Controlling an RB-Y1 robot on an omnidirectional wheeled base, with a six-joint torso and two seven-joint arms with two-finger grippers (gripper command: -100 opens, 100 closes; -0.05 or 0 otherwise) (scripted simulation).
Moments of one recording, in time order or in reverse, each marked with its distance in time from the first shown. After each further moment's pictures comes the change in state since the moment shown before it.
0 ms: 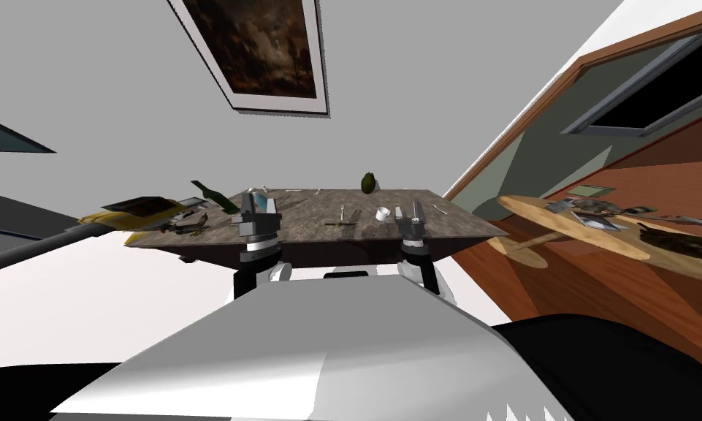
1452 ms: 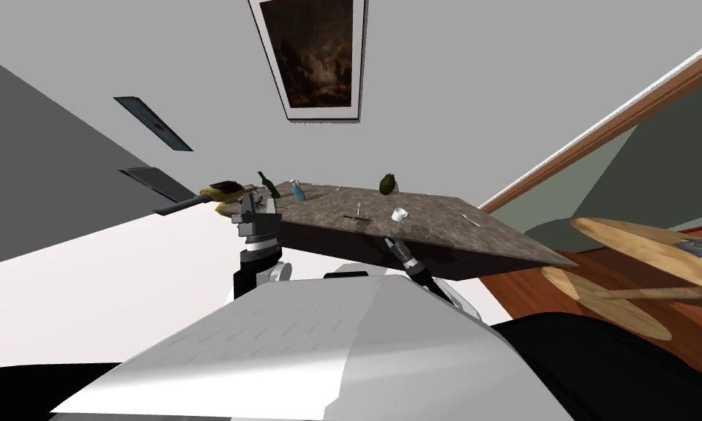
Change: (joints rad) left arm 0.000 0.000 0.000 0.000 0.000 0.000 0.000; right arm 0.108 -0.448 0.161 0.350 0.048 -0.011 -0.089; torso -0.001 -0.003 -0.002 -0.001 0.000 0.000
